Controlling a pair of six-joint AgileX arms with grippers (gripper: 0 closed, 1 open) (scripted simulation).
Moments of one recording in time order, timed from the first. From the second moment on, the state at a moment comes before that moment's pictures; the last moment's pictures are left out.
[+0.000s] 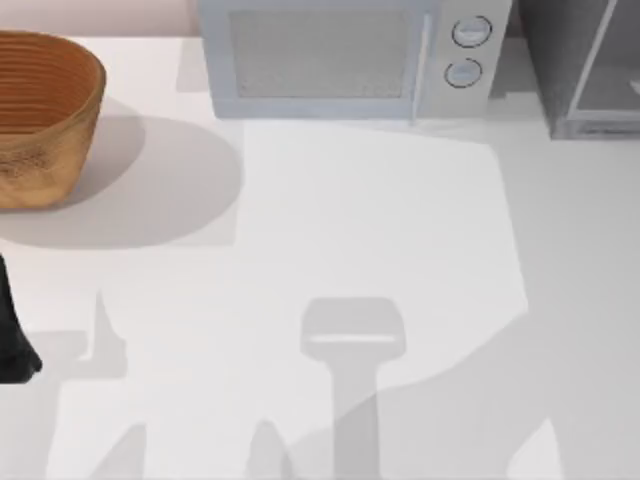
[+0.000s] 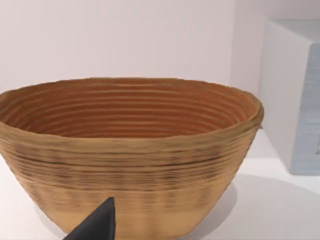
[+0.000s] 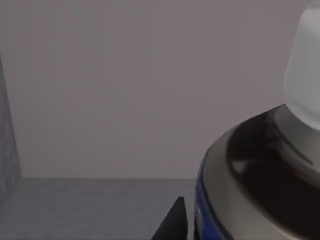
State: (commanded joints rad) left arm 0.00 0.00 0.00 0.00 0.00 0.00; right arm -0.24 2.30 1.33 0.97 -0.23 0.01
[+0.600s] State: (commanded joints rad) left arm 0.00 0.00 0.00 0.00 0.00 0.00; right arm -0.22 2.38 1.49 0.88 -0.21 0.01
